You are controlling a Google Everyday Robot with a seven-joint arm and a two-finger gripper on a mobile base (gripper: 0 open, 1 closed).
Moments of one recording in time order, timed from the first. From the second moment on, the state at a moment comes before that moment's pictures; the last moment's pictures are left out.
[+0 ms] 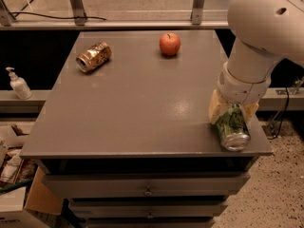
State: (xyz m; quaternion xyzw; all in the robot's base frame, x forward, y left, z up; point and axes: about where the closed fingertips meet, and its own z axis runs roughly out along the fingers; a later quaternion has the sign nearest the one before) arm 0.476 -0.192 0.831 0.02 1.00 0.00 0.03
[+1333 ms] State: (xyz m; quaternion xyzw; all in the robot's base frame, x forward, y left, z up) arm 0.542 -0.128 0.919 -0.07 0.95 0.24 0.17
